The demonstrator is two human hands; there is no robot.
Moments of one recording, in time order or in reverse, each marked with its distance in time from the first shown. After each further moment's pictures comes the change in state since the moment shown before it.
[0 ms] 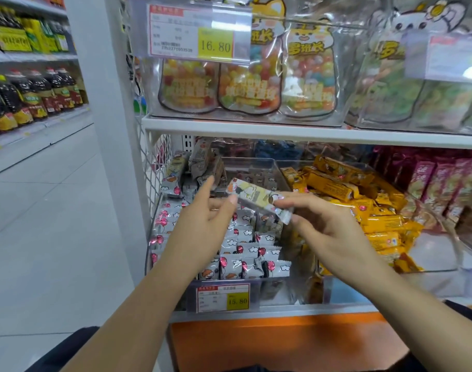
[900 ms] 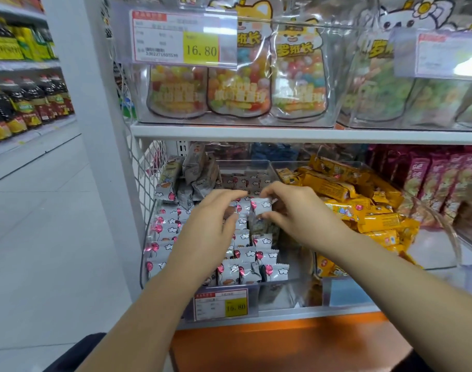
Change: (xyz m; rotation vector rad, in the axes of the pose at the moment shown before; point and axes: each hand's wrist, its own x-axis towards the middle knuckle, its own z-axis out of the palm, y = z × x) left_hand 0.011 -0.006 0.011 0.226 -0.041 0.302; right_hand 0.046 0.012 0.010 -0.583 -0.167 0.031
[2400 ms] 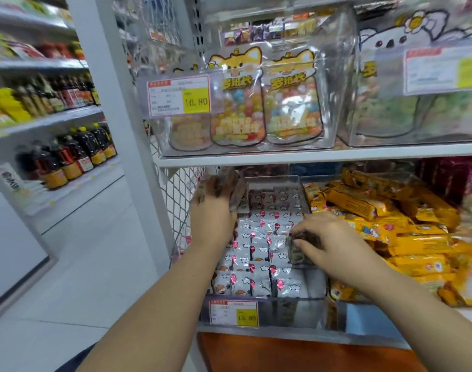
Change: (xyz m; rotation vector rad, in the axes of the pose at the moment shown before) left_hand 0.052 -0.030 0.005 0.724 0.247 -0.194; right_hand -0.020 0.043 0.003 0.137 0.033 -0.148
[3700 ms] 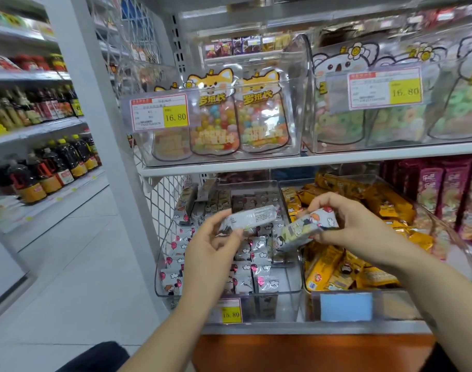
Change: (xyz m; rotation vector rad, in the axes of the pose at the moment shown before) left_hand -0.085 0.046 -0.057 -1.101 -0.108 -0.283; right_hand -0.027 0.012 -0.062 0.647 -0.030 0.213
